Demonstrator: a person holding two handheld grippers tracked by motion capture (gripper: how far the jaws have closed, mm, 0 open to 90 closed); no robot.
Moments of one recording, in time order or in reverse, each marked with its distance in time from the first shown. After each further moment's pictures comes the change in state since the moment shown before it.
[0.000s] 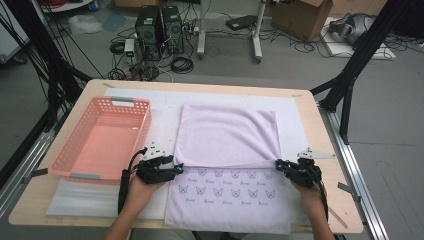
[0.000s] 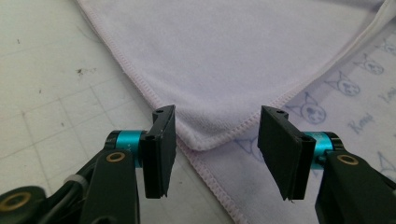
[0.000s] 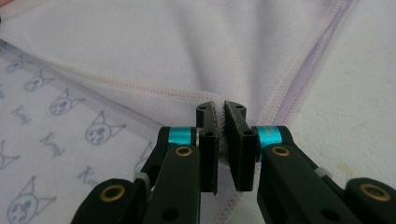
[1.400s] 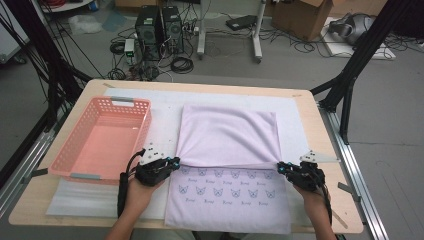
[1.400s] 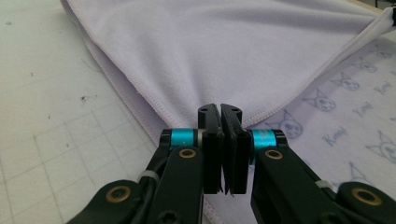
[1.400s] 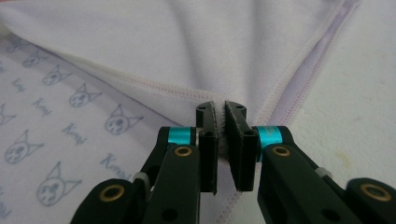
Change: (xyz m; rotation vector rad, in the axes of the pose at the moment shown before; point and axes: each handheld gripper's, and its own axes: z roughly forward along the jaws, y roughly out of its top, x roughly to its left) left arm -0.013 0.003 -0.020 -0.096 -0.012 0.013; right arm 0.011 0.000 -0.019 -0.012 -0.005 -0.013
